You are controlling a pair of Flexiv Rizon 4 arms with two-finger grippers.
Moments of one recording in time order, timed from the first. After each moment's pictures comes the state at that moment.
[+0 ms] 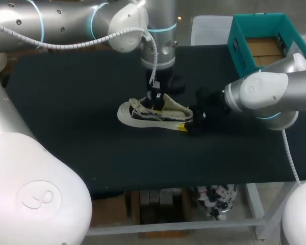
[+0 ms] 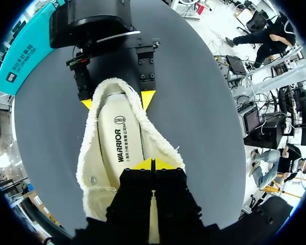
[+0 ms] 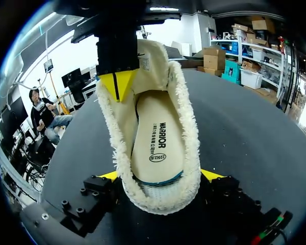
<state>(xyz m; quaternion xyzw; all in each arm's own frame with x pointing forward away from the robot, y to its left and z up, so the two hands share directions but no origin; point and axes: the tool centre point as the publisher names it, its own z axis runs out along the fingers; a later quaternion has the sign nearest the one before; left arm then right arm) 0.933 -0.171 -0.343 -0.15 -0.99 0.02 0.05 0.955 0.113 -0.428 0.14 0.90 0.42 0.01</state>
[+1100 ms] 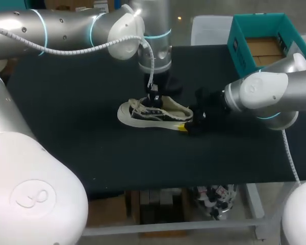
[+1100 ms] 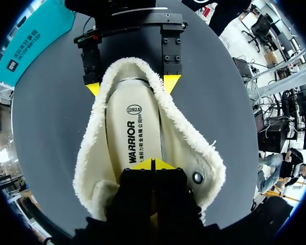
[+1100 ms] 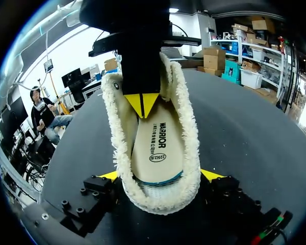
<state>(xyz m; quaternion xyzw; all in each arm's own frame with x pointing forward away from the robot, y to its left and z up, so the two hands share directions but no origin) 0.958 -0.169 -0.374 -0.14 -0.99 0.03 0.04 0.955 0.113 -0.427 0.14 0.90 0.42 0.01</state>
